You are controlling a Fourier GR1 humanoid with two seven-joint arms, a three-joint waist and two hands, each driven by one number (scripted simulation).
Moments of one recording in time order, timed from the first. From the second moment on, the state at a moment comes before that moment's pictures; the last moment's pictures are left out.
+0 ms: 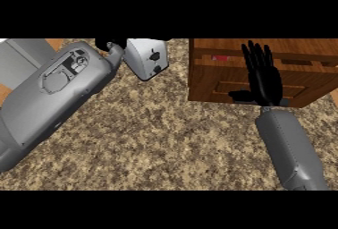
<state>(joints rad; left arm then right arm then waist) -1.18 0.42 -0.63 -1.04 0.56 0.79 0.27 -0.62 -0.17 -0.08 -0.87 1.19 -0.56 -0.11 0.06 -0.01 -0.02</state>
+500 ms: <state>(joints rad) -1.05 0.49 -0.63 -1.18 0.52 0.79 0.29 -0.85 -0.18 -0.17 -0.54 1.21 -0.71 -0.11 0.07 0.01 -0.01</state>
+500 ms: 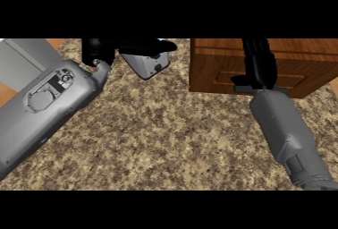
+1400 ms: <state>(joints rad) -0.85 0.53 -0.60 -1.35 0.48 0.76 0.25 -1.09 -0.23 -0.23 -0.24 1.22 -0.71 -0.13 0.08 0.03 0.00</state>
